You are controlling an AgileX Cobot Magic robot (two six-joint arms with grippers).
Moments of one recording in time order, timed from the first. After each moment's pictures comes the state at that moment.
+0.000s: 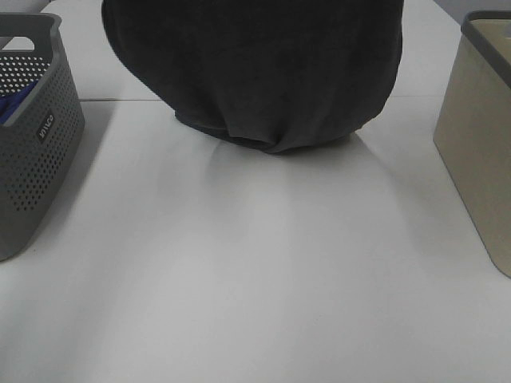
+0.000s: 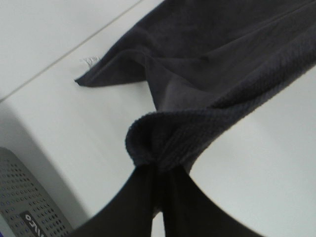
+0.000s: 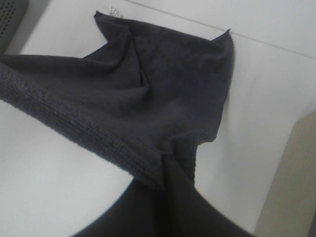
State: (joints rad) left arm -0.33 1.76 -1.87 -0.20 1.18 0.34; right arm 0.28 1.59 -1.81 0.10 1.20 -0.07
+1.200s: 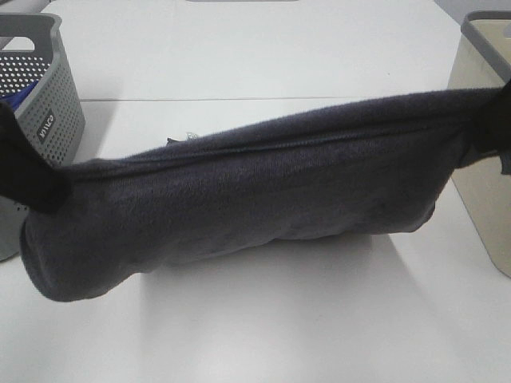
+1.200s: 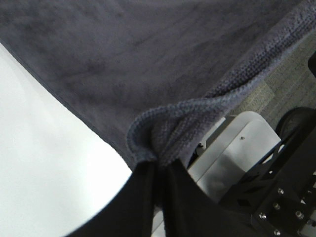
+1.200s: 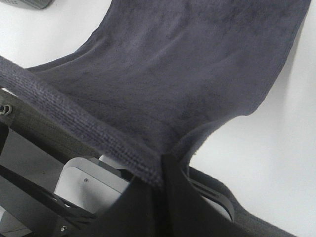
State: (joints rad) left arm -0.34 1.25 -1.02 -0.48 1.14 0.37; right arm 0.29 1.05 -1.07 0.35 1.19 -0.02
